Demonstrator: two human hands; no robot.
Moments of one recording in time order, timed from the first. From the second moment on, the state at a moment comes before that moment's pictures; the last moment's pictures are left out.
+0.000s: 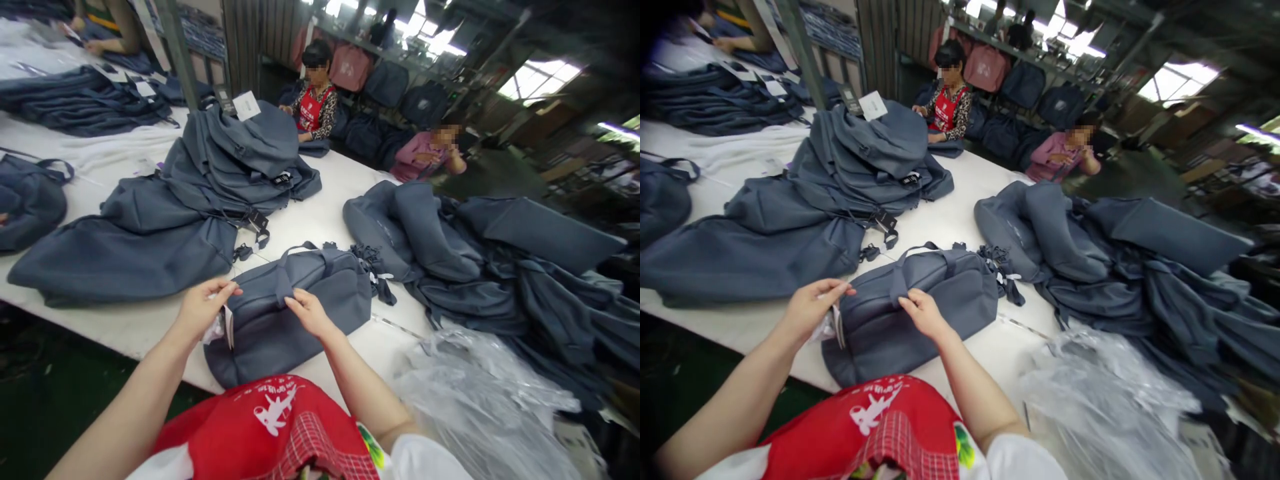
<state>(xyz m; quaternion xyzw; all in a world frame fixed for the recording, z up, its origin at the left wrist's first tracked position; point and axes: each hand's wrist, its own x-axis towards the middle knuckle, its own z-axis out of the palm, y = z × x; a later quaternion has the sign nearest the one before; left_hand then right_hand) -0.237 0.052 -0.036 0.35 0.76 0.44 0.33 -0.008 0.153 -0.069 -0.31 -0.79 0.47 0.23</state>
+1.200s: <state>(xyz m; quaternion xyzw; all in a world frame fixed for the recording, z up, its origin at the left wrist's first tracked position) -0.122 0.024 -0.061 0.41 0.70 0.41 0.42 0.042 0.106 -0.051 -0.28 -0.82 0.43 0.25</state>
